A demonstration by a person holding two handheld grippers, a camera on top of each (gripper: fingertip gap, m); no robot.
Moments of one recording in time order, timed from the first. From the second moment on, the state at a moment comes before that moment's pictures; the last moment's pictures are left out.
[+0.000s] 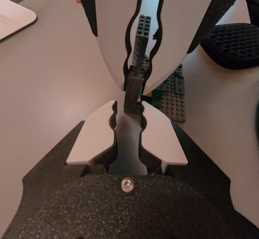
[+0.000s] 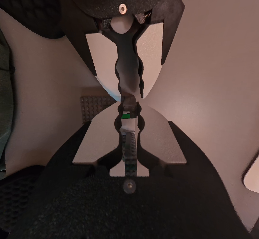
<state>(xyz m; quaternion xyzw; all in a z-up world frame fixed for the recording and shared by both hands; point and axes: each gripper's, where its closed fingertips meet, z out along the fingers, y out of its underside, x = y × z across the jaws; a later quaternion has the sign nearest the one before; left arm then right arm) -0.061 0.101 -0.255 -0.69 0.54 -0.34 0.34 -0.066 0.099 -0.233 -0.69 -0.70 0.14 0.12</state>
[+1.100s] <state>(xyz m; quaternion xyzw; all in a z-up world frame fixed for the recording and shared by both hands) -0.057 0.099 -0.253 -0.69 0.54 -0.35 0.33 -0.061 0.104 -0.218 -0.66 -0.72 0.16 0.16</state>
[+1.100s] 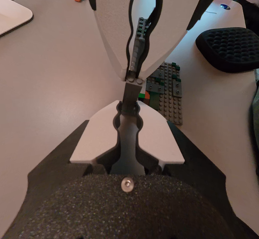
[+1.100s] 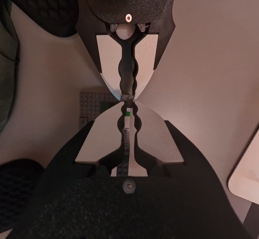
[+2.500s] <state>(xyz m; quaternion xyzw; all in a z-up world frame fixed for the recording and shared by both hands) -0.054 0.101 -0.242 -0.63 0.60 -0.34 0.35 0.023 0.097 -0.268 -0.70 -0.61 0.25 0.28</state>
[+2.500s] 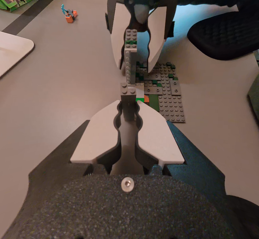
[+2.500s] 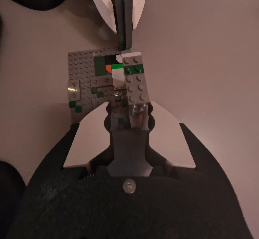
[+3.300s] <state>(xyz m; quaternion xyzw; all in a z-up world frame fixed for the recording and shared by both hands) -0.055 0.096 -0.239 -0.61 0.61 -0.37 0.34 0.006 0.099 -0.259 -0.66 -0.61 0.31 0.32</state>
